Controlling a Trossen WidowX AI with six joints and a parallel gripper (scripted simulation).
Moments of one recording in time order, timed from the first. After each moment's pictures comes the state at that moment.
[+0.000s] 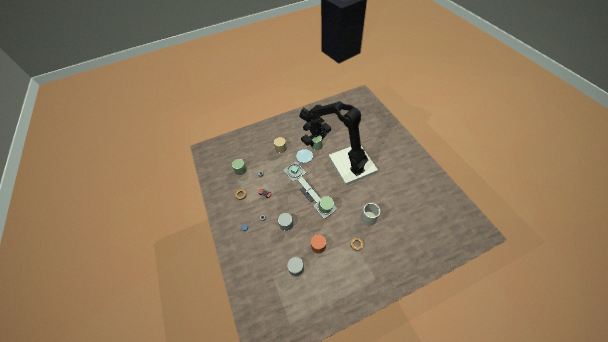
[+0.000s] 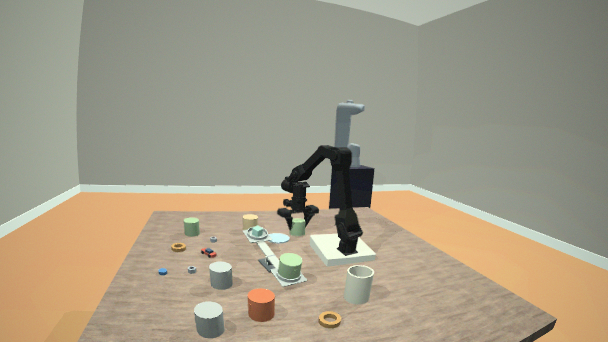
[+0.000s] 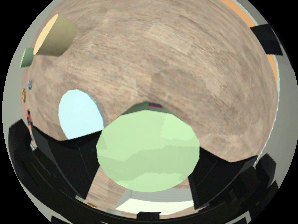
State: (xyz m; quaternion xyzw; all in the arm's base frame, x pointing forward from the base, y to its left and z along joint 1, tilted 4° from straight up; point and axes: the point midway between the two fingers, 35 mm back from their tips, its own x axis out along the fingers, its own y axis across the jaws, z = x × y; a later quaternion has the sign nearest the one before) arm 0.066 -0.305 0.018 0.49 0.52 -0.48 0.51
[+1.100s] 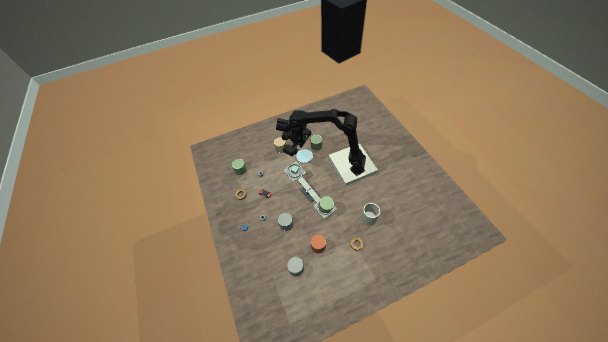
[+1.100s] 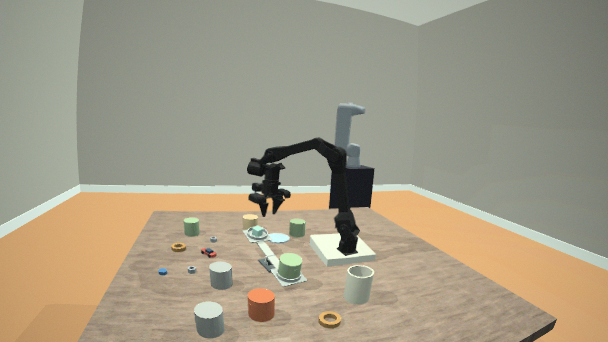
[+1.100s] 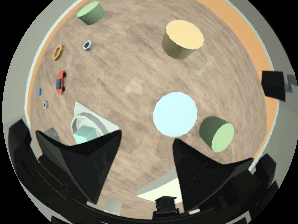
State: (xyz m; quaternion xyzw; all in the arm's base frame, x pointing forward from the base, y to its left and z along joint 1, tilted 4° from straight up) arm 0.226 -0.261 0.114 0.40 0.57 -0.39 0.60
